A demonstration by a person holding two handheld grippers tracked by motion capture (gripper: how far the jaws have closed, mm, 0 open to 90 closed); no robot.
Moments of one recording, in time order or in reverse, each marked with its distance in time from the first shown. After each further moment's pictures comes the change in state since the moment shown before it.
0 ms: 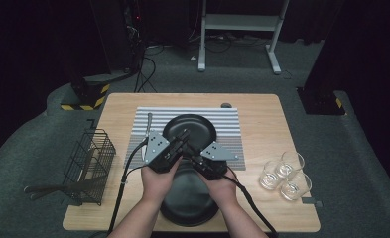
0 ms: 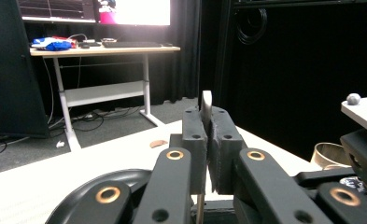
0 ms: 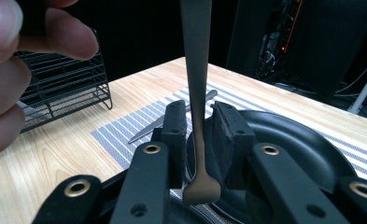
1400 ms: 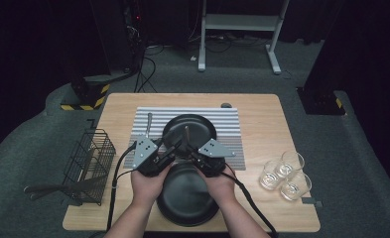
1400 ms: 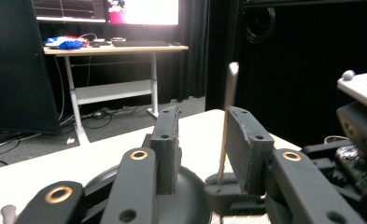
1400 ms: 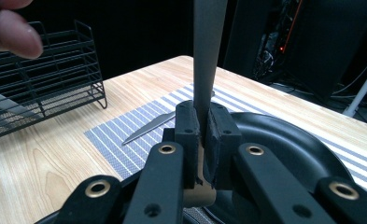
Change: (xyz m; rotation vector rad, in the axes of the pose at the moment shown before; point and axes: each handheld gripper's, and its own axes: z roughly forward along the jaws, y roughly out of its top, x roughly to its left) left arm 0.016 -0.009 -0.024 0.003 0.030 0.001; right arm -0.003 0.003 0.007 0.009 -0.009 -0.017
